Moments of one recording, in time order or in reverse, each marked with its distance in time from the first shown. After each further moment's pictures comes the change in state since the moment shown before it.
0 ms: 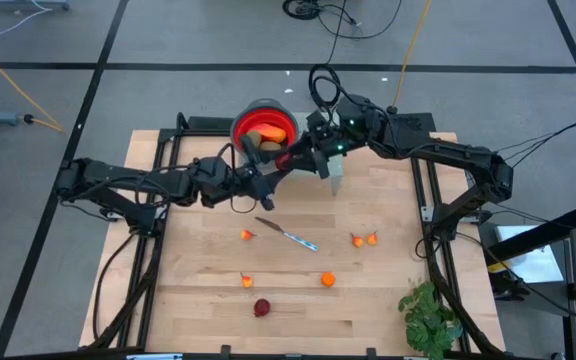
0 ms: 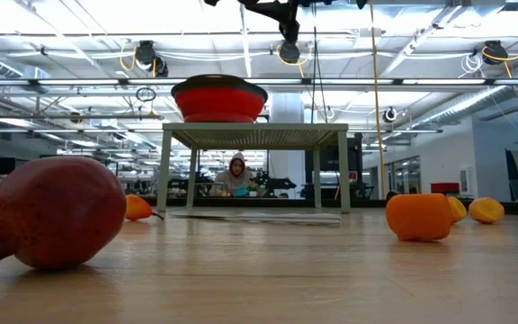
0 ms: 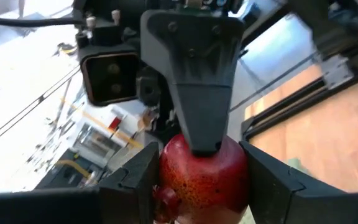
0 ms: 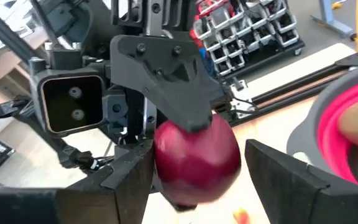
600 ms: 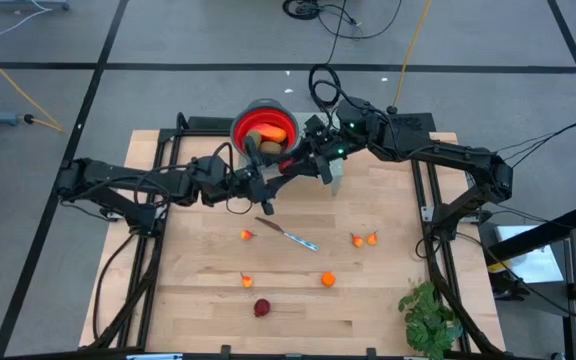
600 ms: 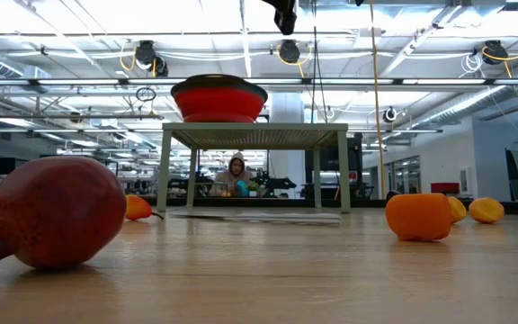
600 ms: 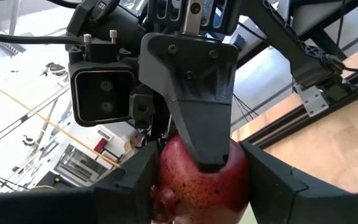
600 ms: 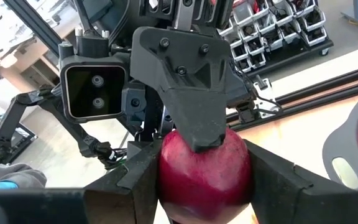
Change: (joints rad) left arm 0.000 0.003 0.000 0.035 0.126 -0.022; right arm 0.025 0.000 0.000 0.032 -0.058 -0.003
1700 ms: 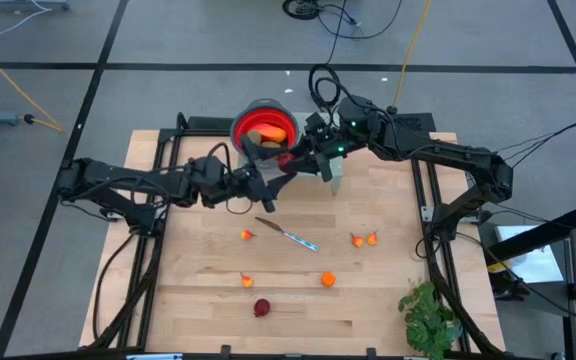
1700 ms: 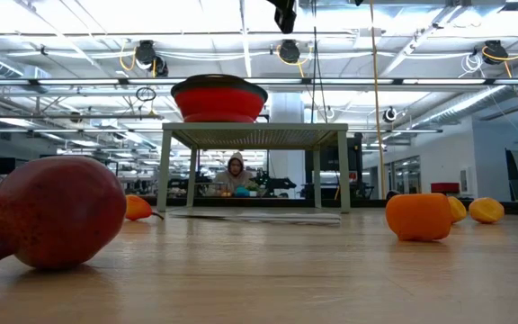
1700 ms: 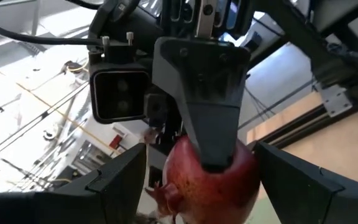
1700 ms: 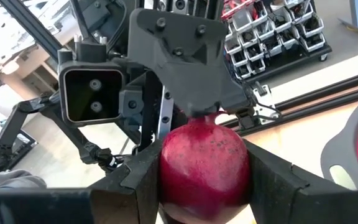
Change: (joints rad) left arm -0.005 0.001 0.000 0.048 -0.057 0.032; right arm 0.000 -0.001 0.000 0.027 -0.003 0.023
